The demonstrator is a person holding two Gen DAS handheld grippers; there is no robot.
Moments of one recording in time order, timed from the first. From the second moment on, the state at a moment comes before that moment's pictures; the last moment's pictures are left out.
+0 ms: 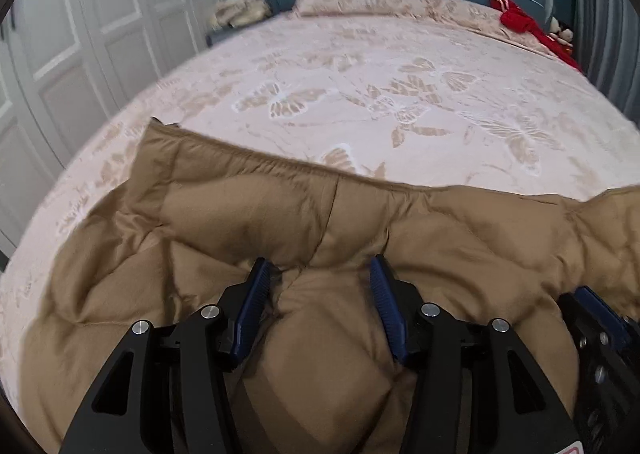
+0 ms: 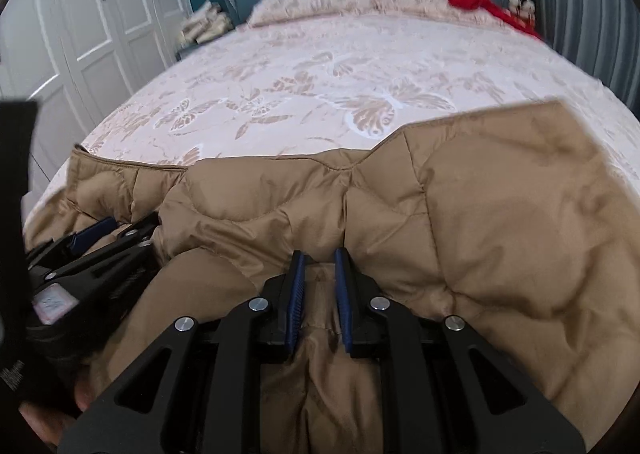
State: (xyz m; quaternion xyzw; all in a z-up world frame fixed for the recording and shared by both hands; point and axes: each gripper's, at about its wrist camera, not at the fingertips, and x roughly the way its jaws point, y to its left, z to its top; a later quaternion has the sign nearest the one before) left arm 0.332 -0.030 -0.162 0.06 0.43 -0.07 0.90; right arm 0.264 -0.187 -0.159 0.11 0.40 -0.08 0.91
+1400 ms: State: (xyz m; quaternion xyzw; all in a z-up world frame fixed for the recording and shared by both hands) left arm 0.214 0.209 -0.173 -0.31 0.50 -0.03 0.80; right arm 0.161 -0.107 -0.182 0.09 0.41 -0.03 0.91
